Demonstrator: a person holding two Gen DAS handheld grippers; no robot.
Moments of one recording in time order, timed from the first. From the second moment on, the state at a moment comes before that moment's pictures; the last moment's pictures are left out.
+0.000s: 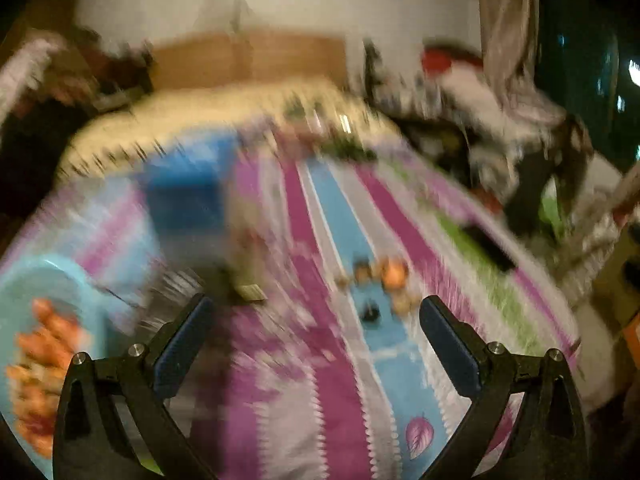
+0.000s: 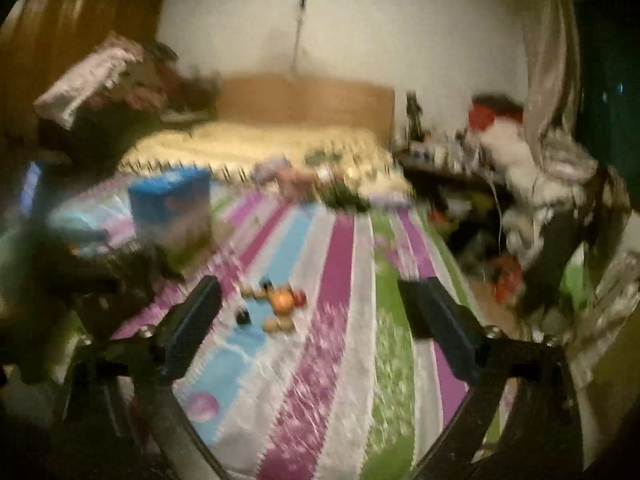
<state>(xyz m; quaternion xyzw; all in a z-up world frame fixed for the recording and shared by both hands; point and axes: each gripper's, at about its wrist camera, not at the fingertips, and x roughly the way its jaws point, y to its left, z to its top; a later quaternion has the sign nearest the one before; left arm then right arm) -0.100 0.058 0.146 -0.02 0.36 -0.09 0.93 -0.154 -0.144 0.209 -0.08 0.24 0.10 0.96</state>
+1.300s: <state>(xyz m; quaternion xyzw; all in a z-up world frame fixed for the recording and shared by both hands) -0.003 0.016 0.018 -0.10 0.46 -0.15 0.87 0.004 -0.132 0.033 -0.15 0.43 0.33 0.83</state>
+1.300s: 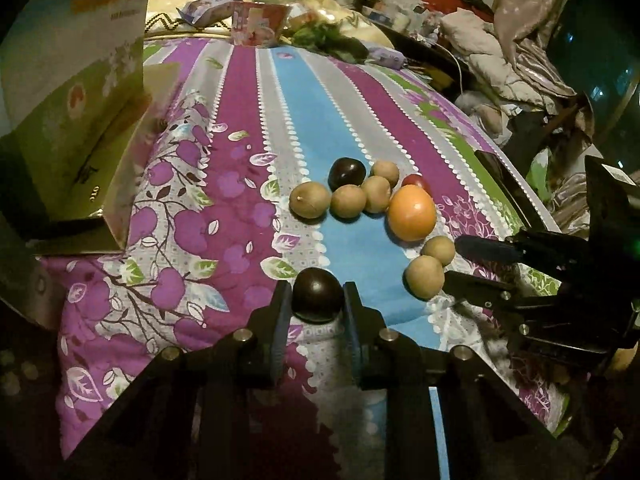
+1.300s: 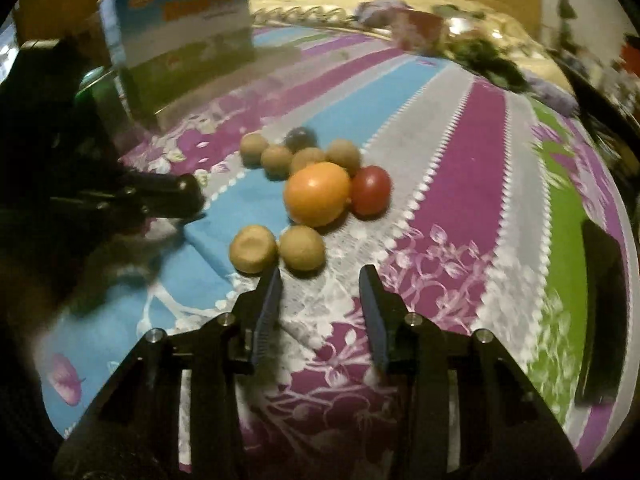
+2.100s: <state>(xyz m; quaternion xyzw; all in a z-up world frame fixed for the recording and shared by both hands) -0.009 0.023 0.060 -0.08 0.45 -0.07 0.89 -0.011 -0.150 0.084 -0.06 0.41 0.16 0.90</state>
